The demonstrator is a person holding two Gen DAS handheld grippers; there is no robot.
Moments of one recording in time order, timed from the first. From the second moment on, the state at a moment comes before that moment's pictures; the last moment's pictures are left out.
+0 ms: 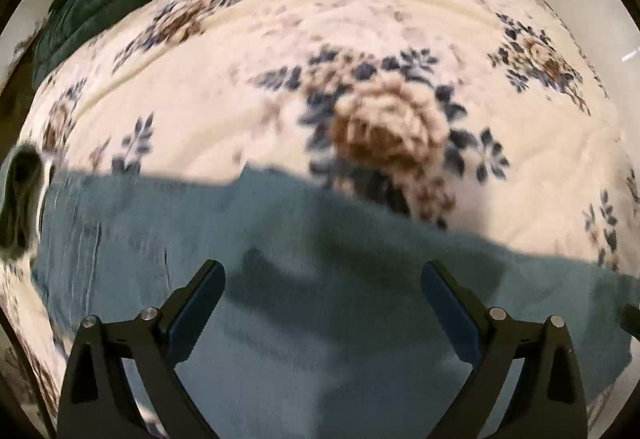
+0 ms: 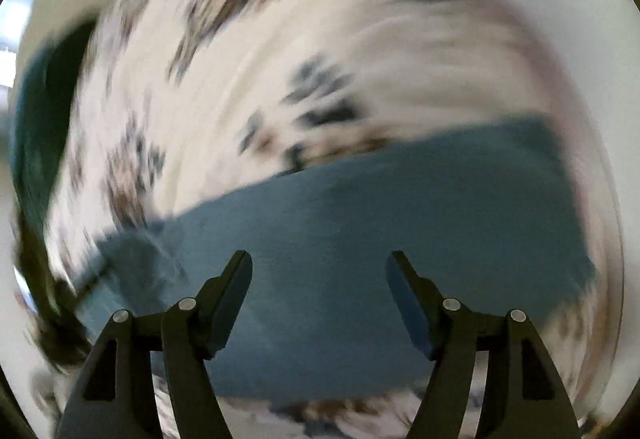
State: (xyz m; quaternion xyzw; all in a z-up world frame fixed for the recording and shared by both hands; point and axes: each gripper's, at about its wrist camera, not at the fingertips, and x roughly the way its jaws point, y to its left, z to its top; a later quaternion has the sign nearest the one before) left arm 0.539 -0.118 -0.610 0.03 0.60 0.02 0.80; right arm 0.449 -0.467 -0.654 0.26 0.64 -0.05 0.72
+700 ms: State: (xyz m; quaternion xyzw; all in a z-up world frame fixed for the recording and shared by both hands) left arm 0.583 -0.084 -0.629 0.02 0.60 0.04 0.80; right arm 0.522 -0.395 -0.705 0.13 0.68 -0.05 0.72
